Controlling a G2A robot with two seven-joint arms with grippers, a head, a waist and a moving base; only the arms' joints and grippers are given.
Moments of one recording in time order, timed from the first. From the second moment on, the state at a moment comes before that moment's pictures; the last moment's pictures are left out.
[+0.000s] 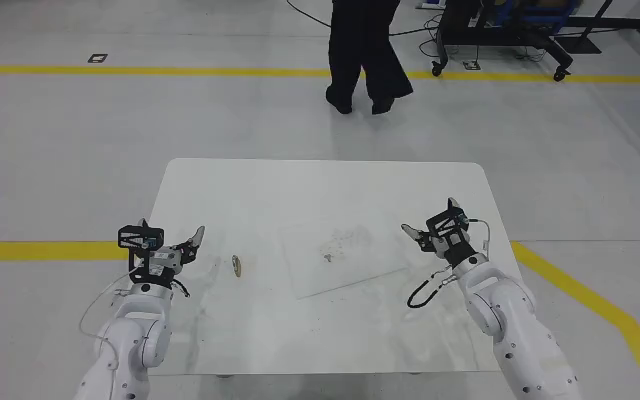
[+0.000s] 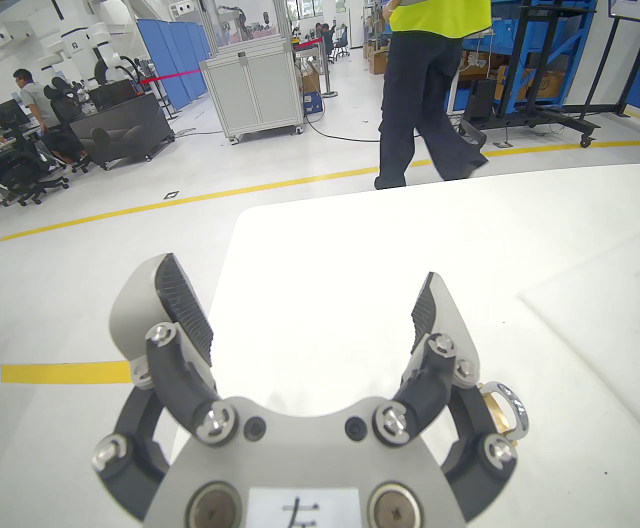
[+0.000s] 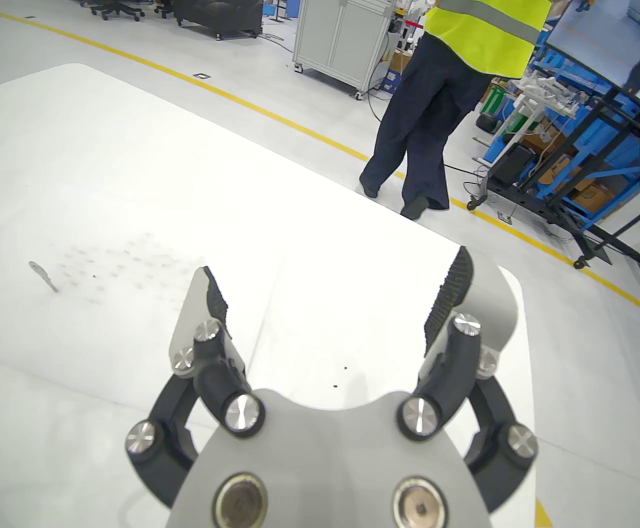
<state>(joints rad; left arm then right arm) 1.73 -1.15 -1.60 -1.80 1.33 0.00 0.00 -1.59 -1.15 1.46 -1.72 -1.41 -0.22 0.07</state>
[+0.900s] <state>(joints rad) 1.73 -1.15 -1.60 -1.80 1.33 0.00 0.00 -1.30 -1.18 1.19 -1.50 -1.40 -0.57 0.26</state>
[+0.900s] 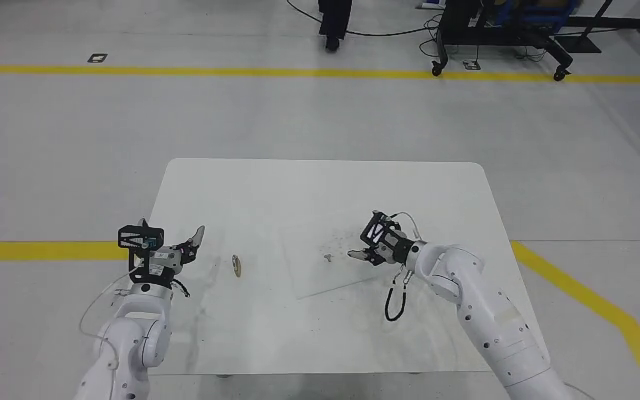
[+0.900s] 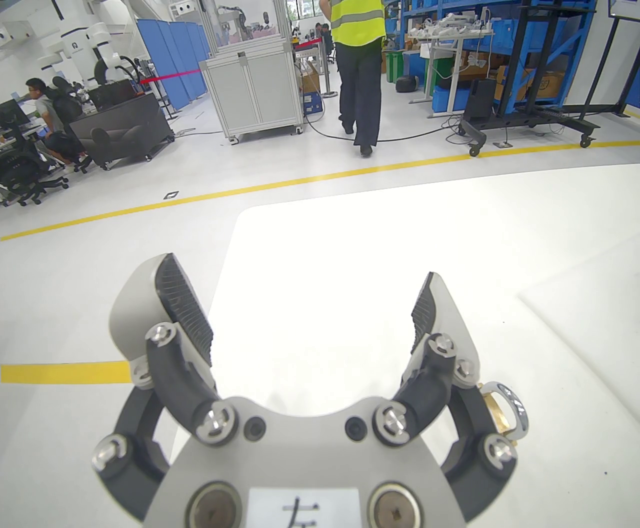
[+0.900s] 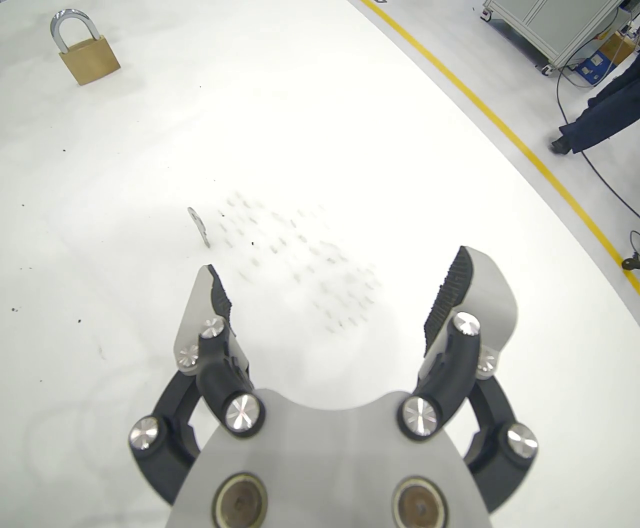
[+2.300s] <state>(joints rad) 1.73 -1.15 -1.60 -1.80 1.33 0.00 0.00 -1.06 -1.21 0.93 -1.29 -1.36 -0.88 0.25</state>
